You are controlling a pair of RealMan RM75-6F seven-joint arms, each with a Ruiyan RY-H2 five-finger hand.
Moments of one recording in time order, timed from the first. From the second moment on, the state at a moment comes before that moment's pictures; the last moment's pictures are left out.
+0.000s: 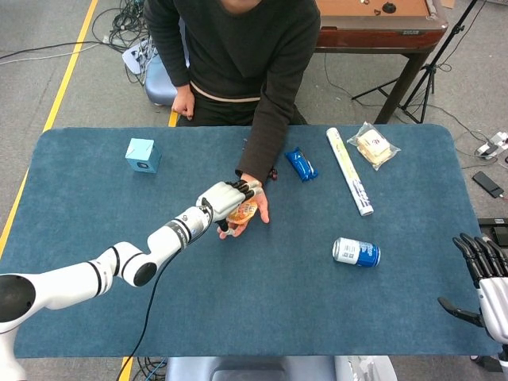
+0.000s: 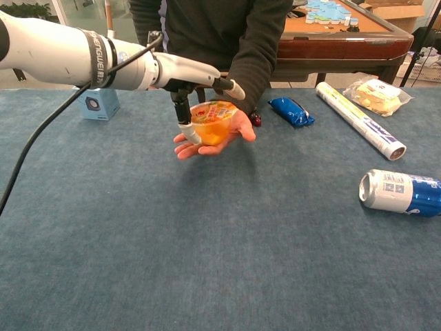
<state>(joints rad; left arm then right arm) -1.25 -1.48 -0.19 -1.26 0.98 0.46 0.15 -0.04 -0.96 -0.01 -1.74 -1.63 1.61 0.08</state>
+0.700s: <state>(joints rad) -1.21 -1.53 -0.21 -1.18 1.05 0.54 0.03 -0.05 -0.96 -0.01 -1.74 -1.63 1.62 0.09</state>
